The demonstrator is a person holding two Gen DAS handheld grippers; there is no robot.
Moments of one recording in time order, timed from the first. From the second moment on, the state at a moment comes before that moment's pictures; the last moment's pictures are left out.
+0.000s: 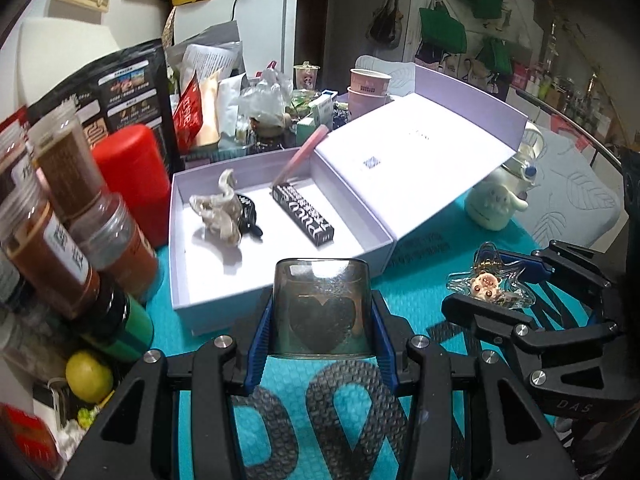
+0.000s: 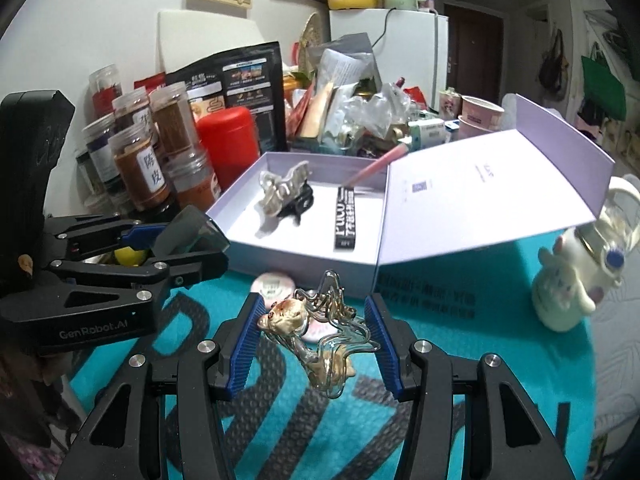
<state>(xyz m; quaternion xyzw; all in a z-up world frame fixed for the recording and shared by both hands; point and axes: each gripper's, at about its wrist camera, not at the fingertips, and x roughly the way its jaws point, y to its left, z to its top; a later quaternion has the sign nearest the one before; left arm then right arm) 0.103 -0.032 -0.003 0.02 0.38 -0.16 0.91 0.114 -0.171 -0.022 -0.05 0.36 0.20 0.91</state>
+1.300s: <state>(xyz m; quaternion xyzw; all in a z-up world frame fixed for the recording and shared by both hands) 0.226 0.004 0.000 0.02 0.37 -0.12 0.92 0.247 -0.139 -0.009 -0.02 0.35 0.23 0.91</state>
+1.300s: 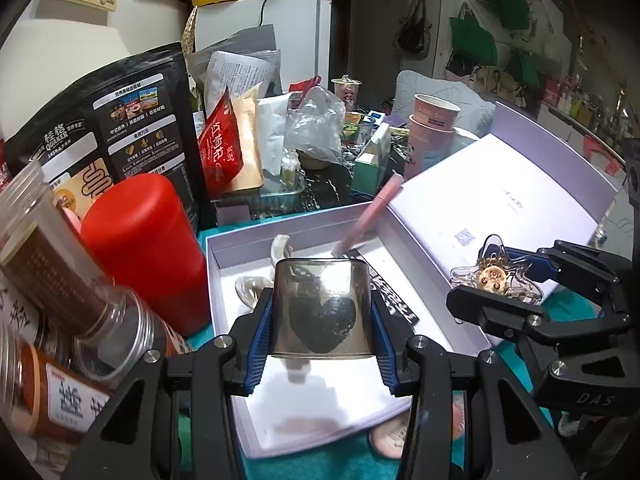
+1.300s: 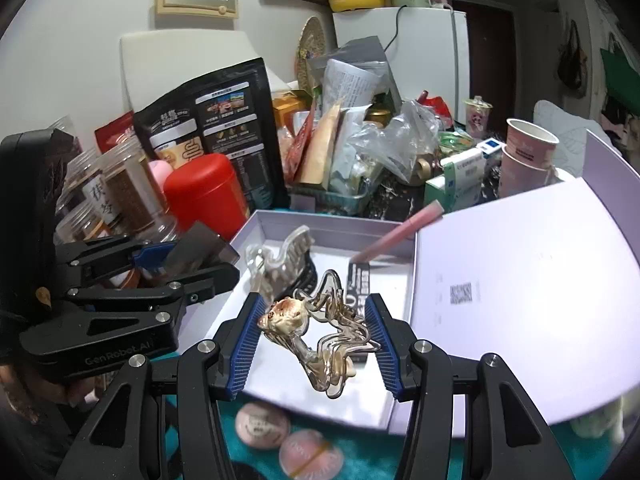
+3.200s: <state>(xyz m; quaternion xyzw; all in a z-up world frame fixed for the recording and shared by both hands) 0.305 0.012 -0.068 0.01 0.46 -0.06 0.89 0.343 -0.111 -0.086 -0.07 0.44 0.20 0.87</state>
